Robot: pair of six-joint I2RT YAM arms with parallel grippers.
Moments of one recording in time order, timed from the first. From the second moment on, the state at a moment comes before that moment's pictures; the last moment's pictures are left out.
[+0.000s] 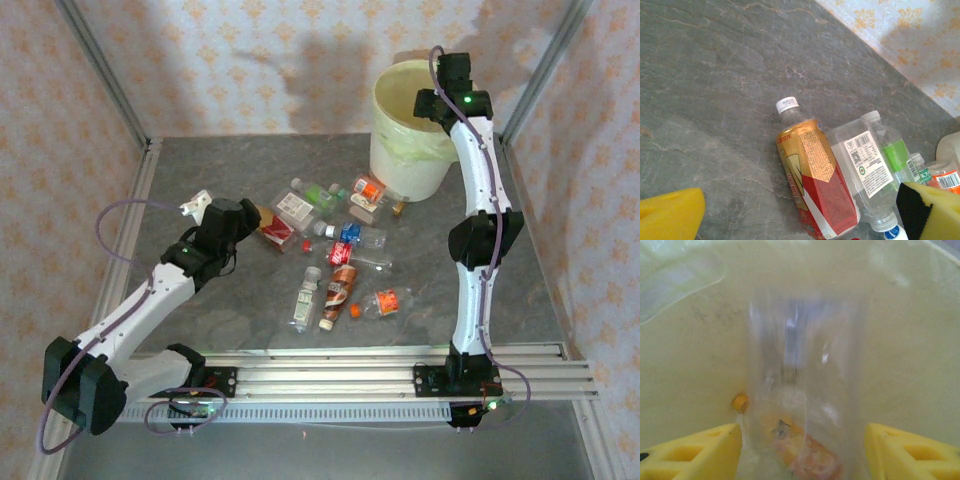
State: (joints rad) left arm -0.39 1.11 0.84 -0.43 -0.43 -0.93; right arm 0.10 2.25 2.60 -1.03 0.17 0.18
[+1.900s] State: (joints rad) left arm -1.18 1.27 0.66 -0.62 -0.50 -0.91; right arm 0.16 1.25 1.43 -0.40 0.02 0.26
